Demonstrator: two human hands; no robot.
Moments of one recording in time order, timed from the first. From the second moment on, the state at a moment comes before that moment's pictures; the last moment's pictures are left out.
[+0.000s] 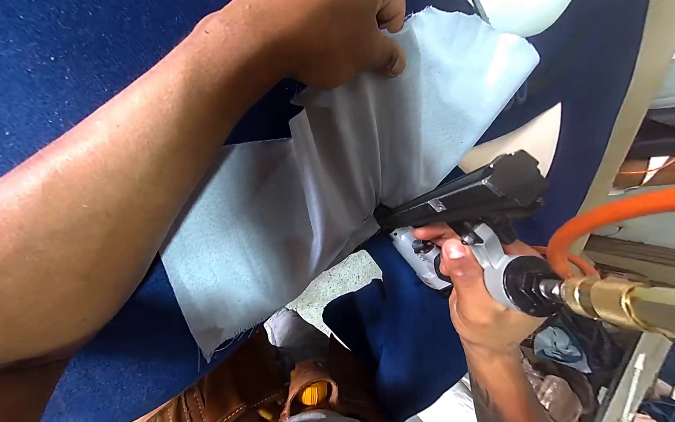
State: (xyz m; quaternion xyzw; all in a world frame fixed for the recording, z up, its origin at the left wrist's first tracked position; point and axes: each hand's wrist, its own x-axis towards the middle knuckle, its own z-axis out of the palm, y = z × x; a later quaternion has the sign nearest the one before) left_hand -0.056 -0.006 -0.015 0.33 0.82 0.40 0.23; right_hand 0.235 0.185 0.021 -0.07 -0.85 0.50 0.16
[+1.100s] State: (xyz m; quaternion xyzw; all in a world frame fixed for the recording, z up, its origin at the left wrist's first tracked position) left_hand 0.136 0.015 0.019 0.40 0.88 0.24 0.08; right_hand 0.323 0.310 0.039 -0.22 -0.66 0.65 0.30
